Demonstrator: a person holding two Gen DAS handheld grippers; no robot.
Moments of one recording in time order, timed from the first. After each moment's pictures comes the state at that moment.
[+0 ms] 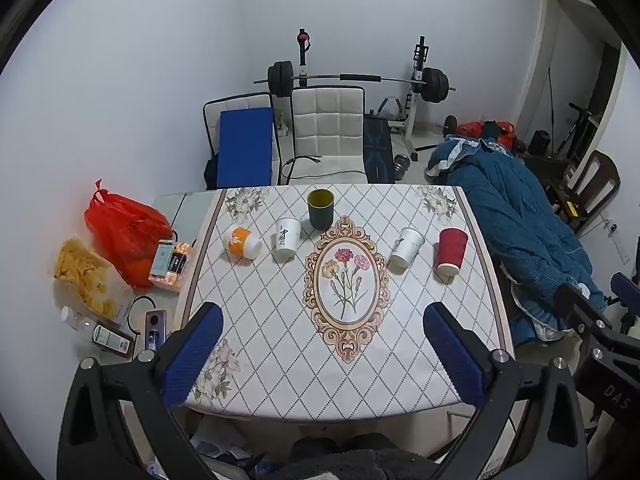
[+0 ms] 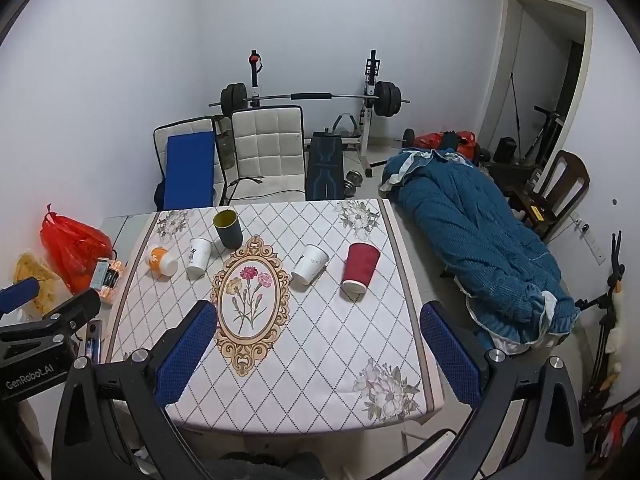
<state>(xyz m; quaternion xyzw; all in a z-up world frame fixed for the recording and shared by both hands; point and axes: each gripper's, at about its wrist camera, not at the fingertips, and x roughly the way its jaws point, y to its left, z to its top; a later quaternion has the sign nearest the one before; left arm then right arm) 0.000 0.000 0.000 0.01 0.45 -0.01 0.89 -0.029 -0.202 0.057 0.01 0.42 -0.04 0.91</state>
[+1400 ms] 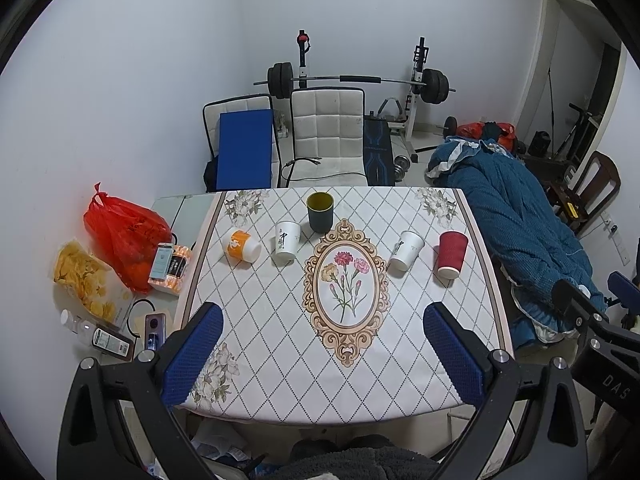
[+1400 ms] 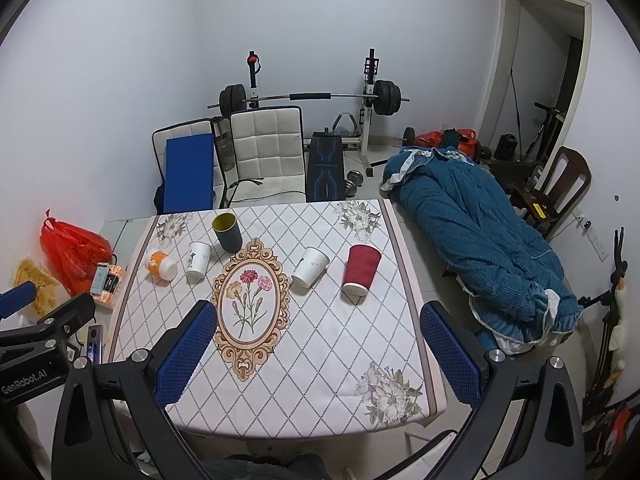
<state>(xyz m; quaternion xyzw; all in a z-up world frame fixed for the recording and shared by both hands) 0.007 -0.007 0.007 0.02 0.45 -0.01 0.89 -0.019 -0.206 0.053 0.02 0.42 -0.04 0.91</state>
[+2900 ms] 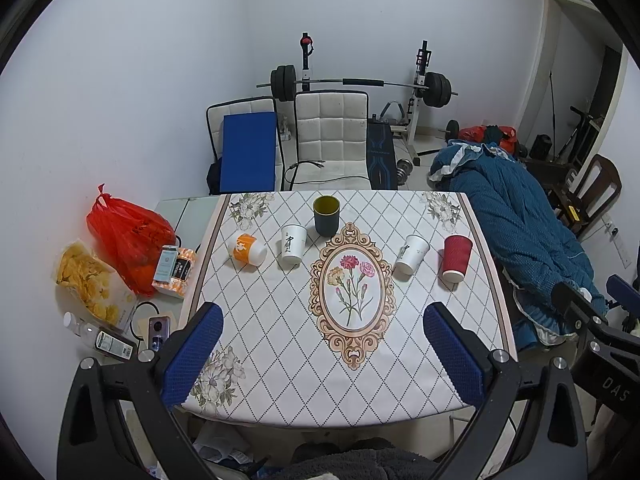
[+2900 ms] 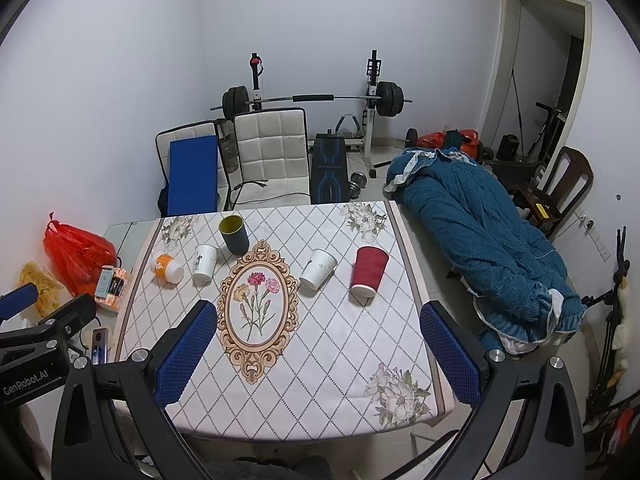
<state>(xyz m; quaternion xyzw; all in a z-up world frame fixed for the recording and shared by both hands) 0.011 0.013 0.009 0.01 0.44 -0.01 0.90 -0.006 -0.185 0.064 0.02 0.42 -0.04 0.91</state>
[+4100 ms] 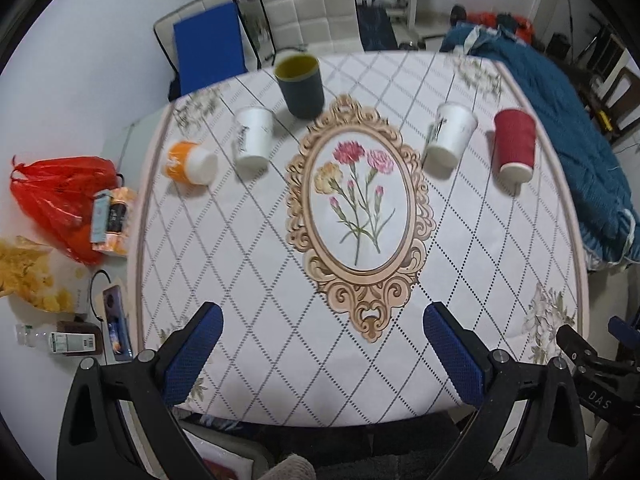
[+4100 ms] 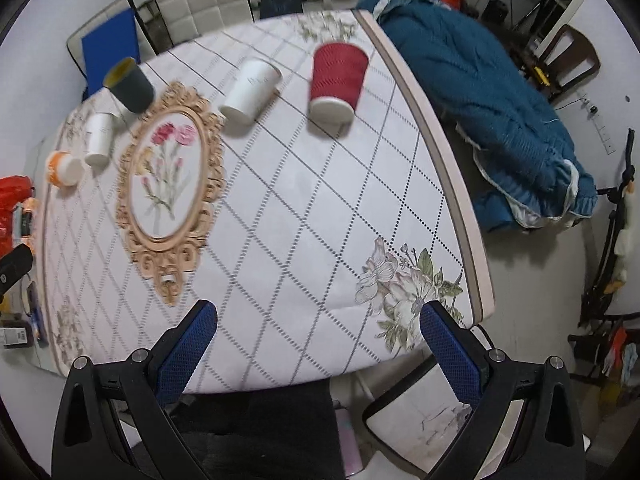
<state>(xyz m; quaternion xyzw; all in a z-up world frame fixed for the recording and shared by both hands) 0.118 -0.035 -0.209 0.09 0.61 -0.01 0.79 0.057 -0.255 -0.241 0.08 0.65 -0.10 0.75</state>
